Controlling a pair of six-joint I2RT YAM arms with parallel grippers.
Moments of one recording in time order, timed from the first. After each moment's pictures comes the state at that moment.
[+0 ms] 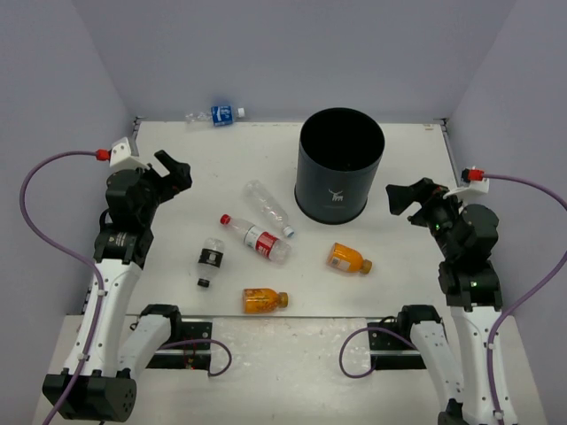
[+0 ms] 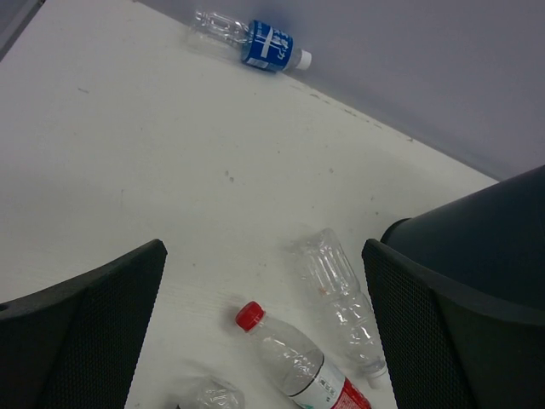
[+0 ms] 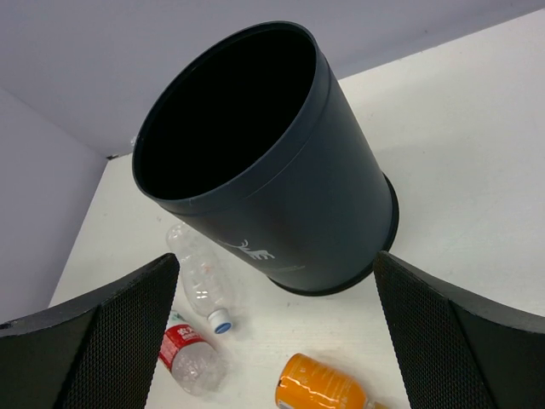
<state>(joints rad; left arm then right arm) -0.04 0.84 0.89 -0.31 -0.07 -0.50 0.01 0.58 0.85 -0.42 -0.18 0.49</state>
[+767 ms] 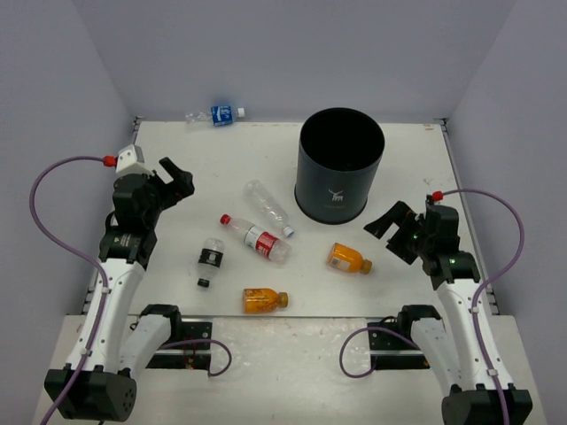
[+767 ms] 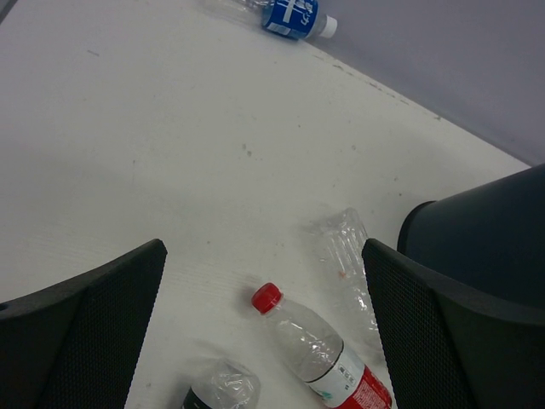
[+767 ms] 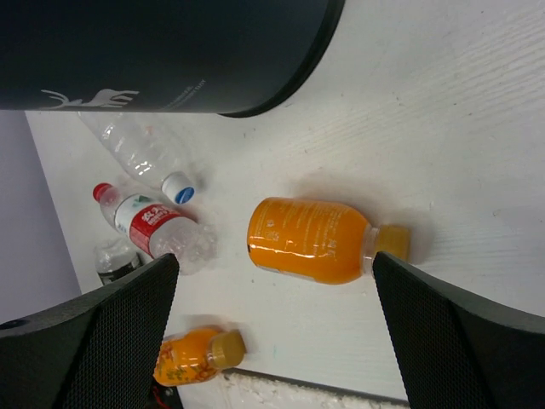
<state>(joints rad) -0.04 0.84 0.83 -0.31 -0.08 -0.50 0.01 0.71 0.66 -0.68 -0.29 0.73</state>
